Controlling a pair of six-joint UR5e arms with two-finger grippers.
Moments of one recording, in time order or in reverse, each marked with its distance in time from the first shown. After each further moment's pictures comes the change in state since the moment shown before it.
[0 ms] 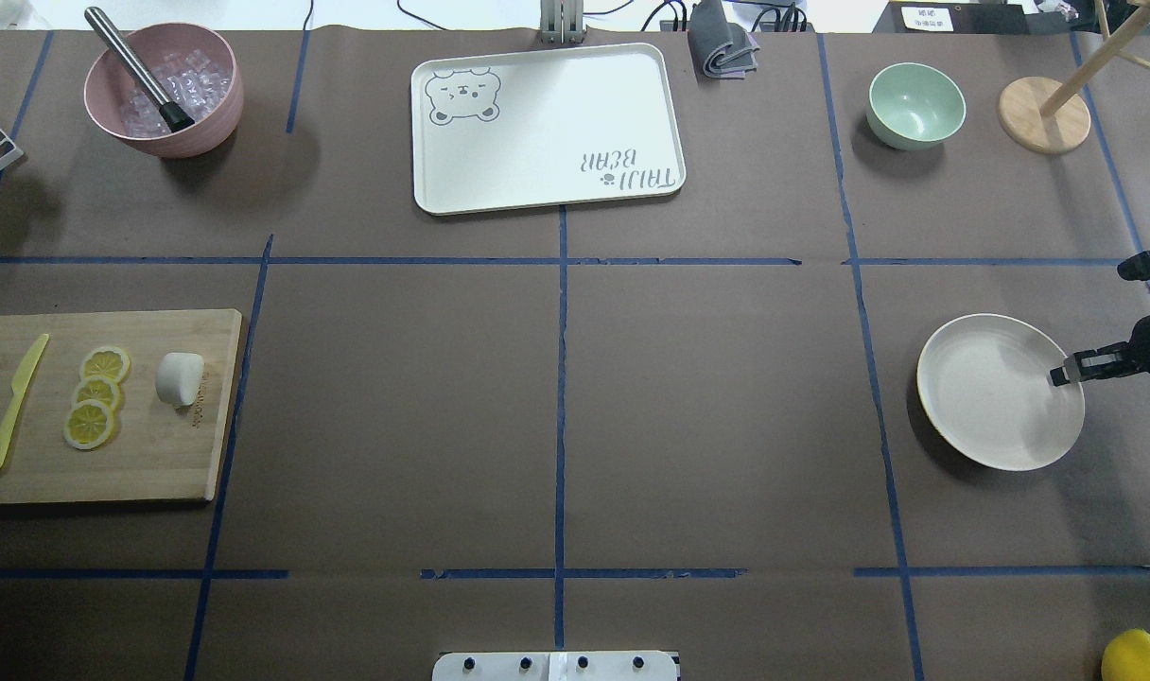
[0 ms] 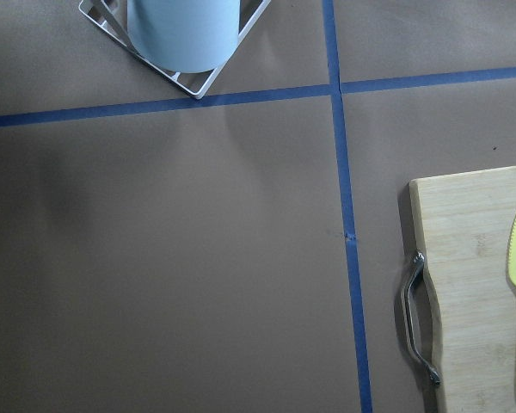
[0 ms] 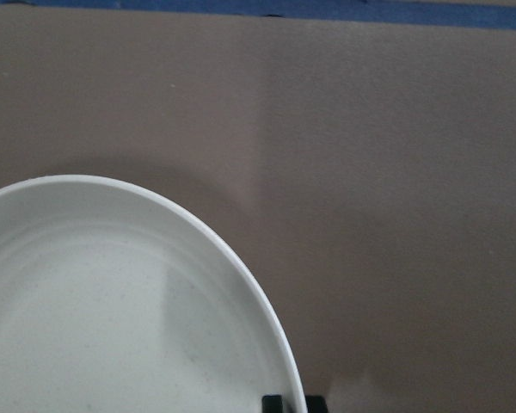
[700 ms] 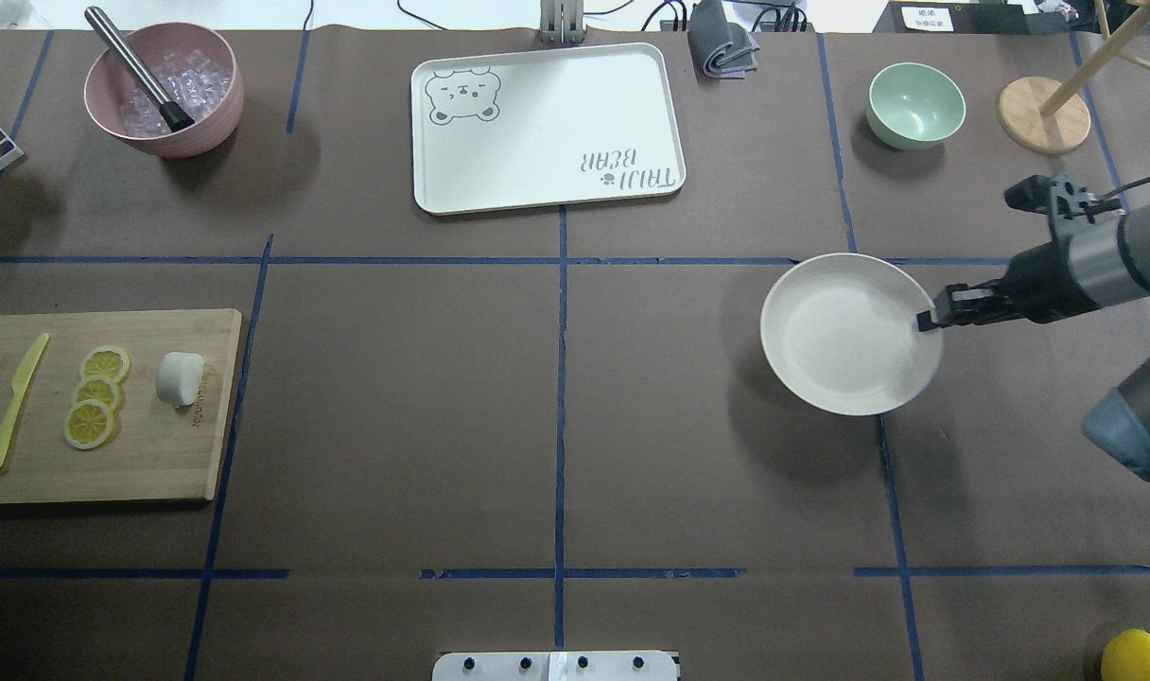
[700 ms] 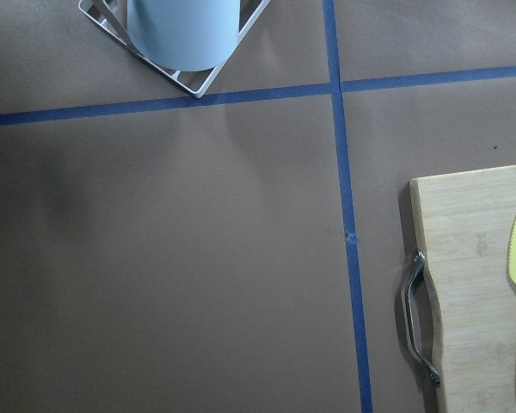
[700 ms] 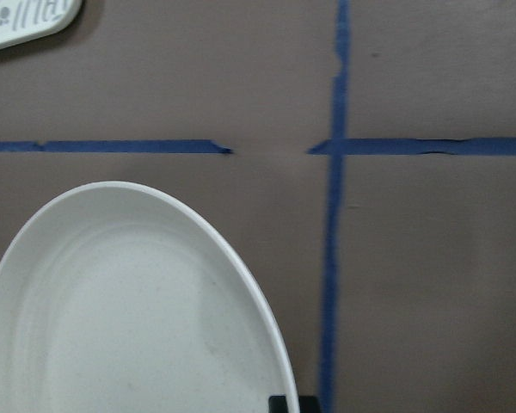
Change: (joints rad) left arm 0.000 0.001 0.000 0.000 0.000 0.000; right arm -0.124 0.245 0.126 -0.011 0.024 0.386
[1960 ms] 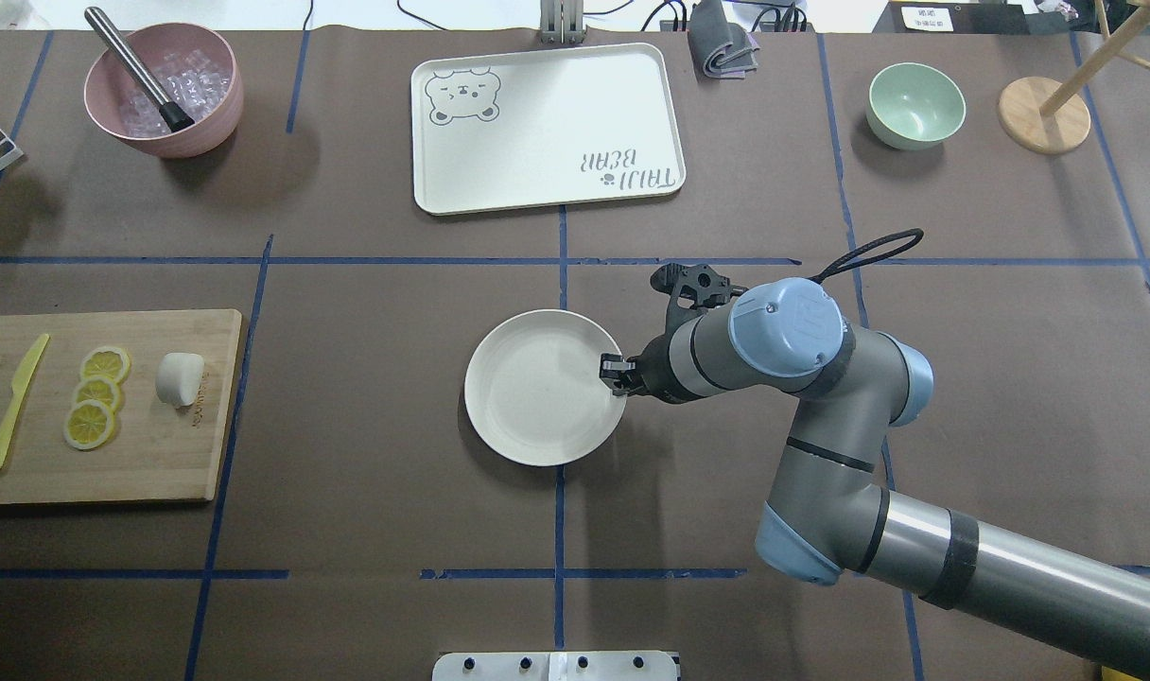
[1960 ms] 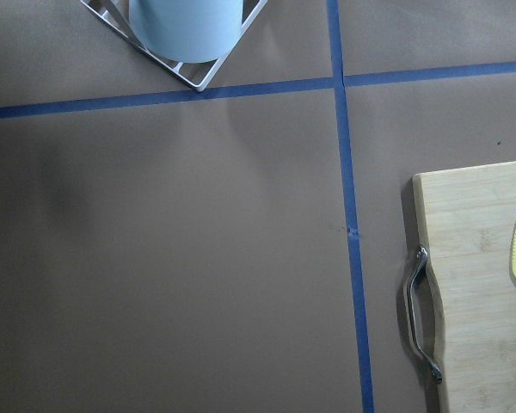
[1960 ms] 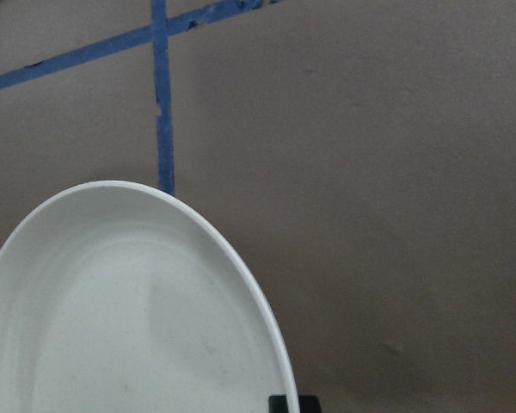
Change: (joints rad) left arm 0.000 0.005 0.000 0.002 -0.002 0.000; right arm -0.410 0.398 -0.095 -0.239 -0.419 0.336
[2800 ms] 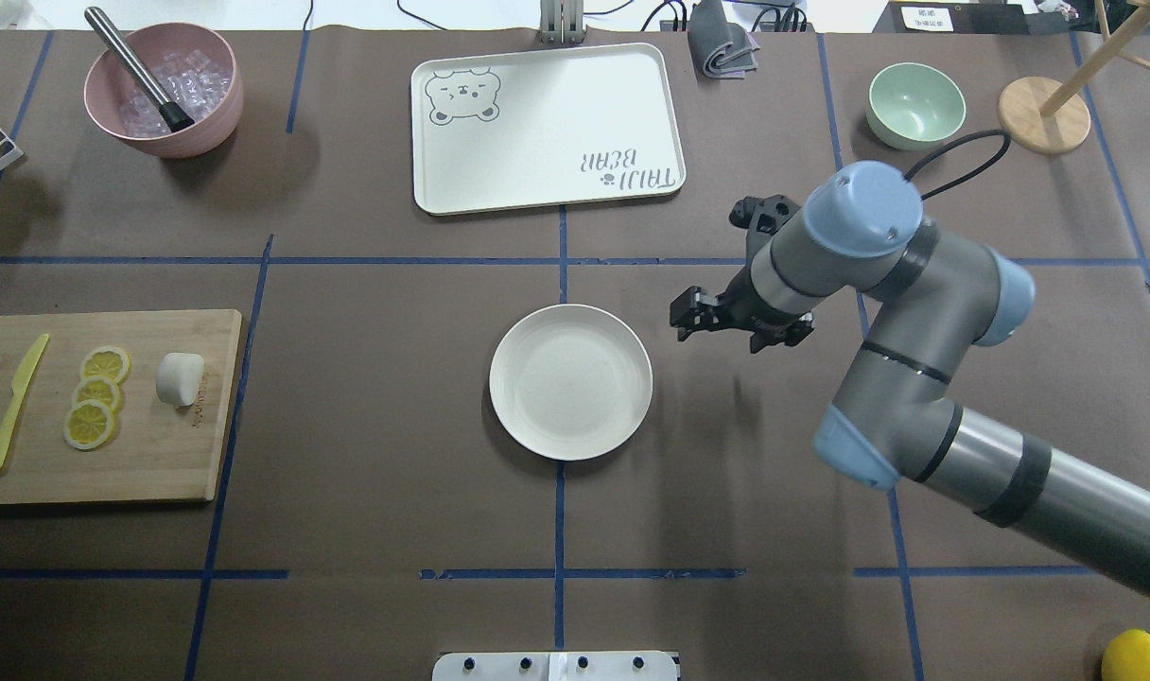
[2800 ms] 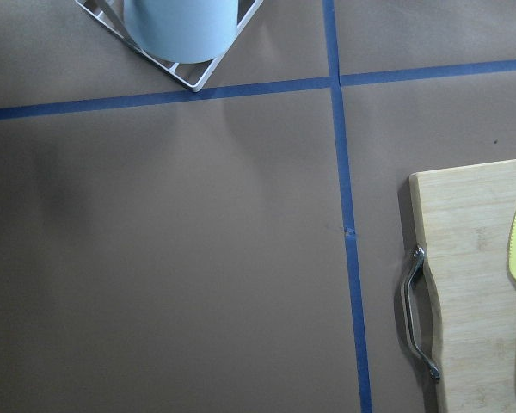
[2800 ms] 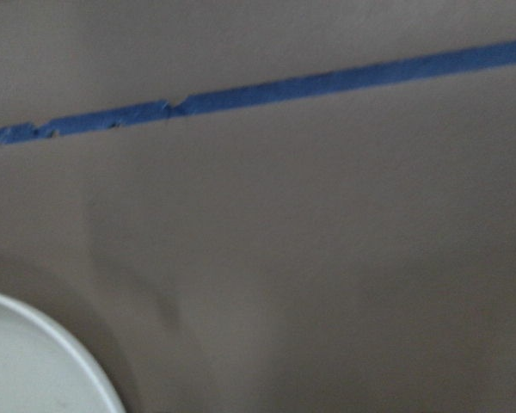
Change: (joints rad) left arm 0.044 -0.011 0.001 -0.007 0.003 -0.001; right arm 0.216 -0.048 0.052 -0.298 0.233 -0.235
